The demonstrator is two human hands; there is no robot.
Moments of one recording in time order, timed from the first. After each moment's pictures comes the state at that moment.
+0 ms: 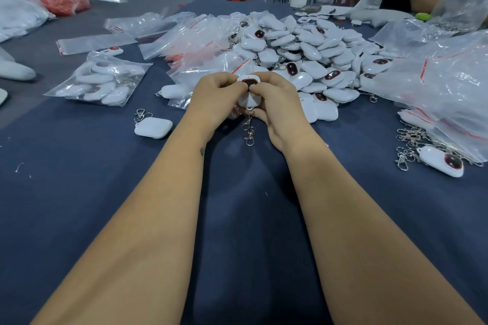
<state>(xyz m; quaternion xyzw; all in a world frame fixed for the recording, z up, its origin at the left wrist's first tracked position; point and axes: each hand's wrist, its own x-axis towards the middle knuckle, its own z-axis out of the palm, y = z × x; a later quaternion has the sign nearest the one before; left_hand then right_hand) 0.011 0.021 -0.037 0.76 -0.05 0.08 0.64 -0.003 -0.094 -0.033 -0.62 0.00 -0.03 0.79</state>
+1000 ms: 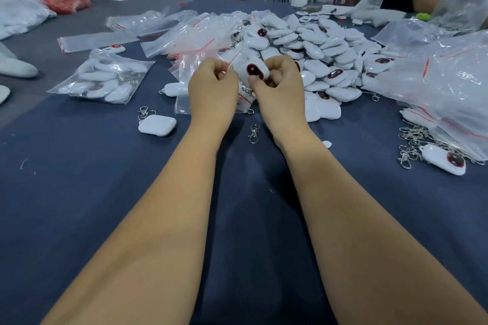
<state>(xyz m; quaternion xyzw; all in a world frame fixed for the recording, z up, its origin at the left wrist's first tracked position) 0.005 0.013 -0.031 0.76 0.04 0.23 0.61 -0.006 -0.085 -0.034 -0.72 -0.03 -0.21 0.66</state>
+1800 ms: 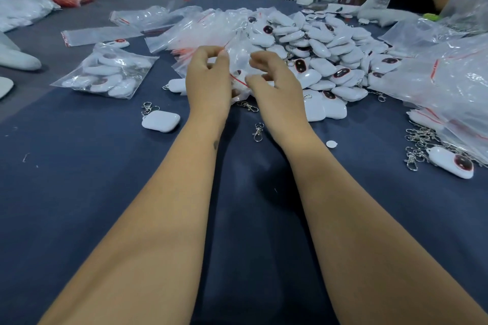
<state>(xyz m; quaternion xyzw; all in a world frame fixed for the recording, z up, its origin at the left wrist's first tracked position) 0.004 0.018 -0.025 0.66 0.06 0.22 0.72 -0.013 -0.081 -0.033 -0.80 -0.08 -0.19 0.57</state>
